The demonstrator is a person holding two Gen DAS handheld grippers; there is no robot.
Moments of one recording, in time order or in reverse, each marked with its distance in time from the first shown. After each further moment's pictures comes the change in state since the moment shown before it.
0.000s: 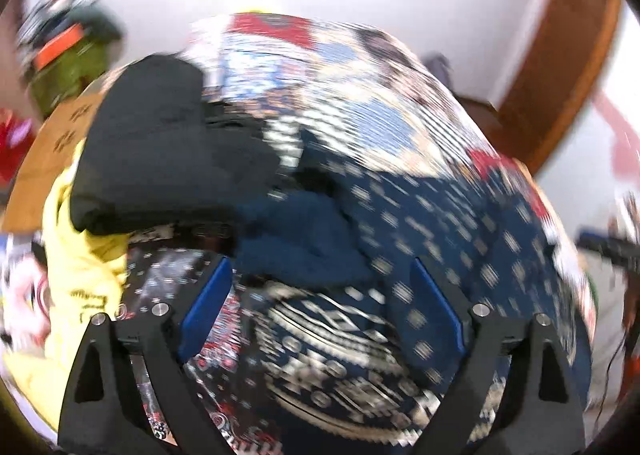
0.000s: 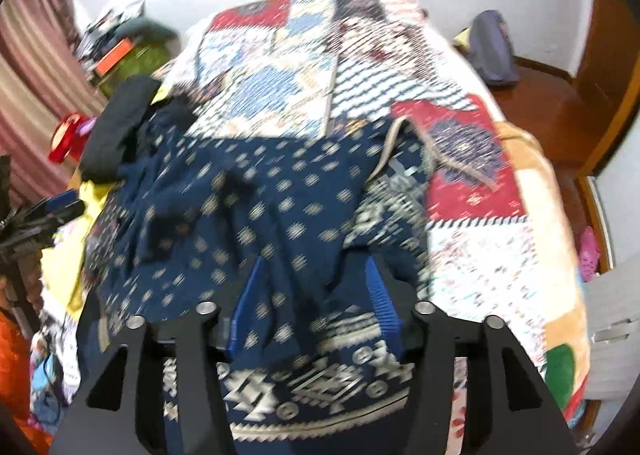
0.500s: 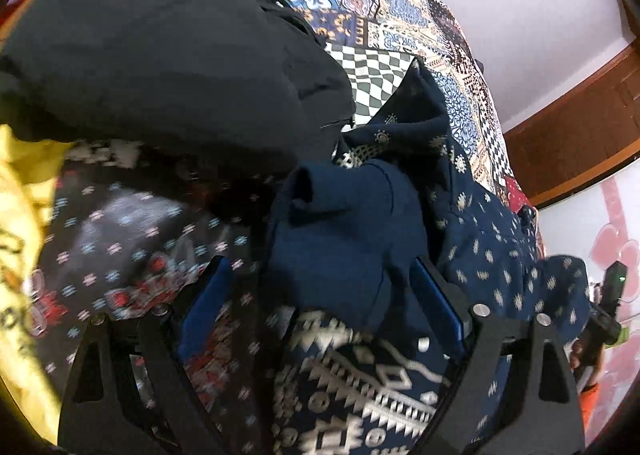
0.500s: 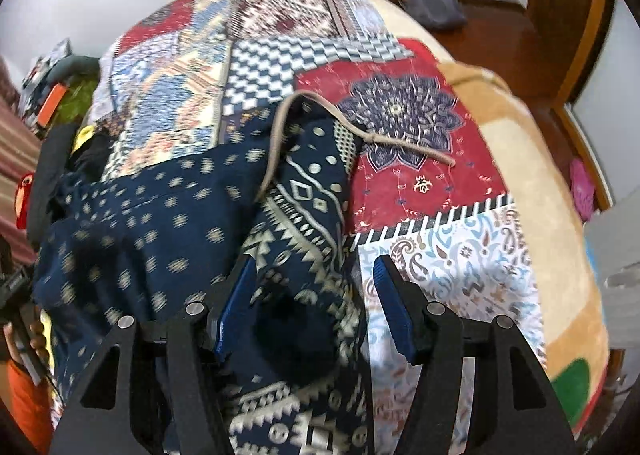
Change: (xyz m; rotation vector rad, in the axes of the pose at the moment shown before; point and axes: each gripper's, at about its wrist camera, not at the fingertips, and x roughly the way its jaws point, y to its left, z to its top) left arm 0.118 0.068 0.002 -0.304 0.214 -0.159; right arm 0.070 -0.074 0.022 0.245 0.111 -0.053
